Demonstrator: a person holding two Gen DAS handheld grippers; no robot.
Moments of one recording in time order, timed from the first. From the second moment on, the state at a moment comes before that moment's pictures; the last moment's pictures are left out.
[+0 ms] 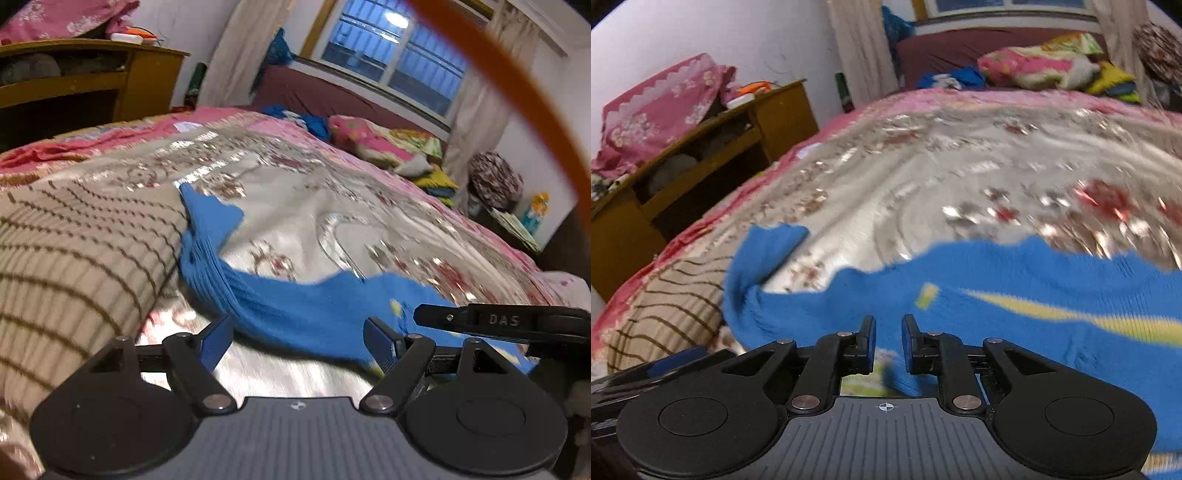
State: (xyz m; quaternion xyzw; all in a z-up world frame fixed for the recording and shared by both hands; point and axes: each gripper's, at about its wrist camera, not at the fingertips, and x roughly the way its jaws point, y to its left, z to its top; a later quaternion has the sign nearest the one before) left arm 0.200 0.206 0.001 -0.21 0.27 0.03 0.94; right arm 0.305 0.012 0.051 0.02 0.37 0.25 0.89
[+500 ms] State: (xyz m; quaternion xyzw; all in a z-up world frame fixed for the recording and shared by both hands) left arm 0.234 0.224 -0.019 -0.21 0.29 0.05 0.93; right arm 0.358 0.154 0.074 -0.09 0.39 0.35 0.85
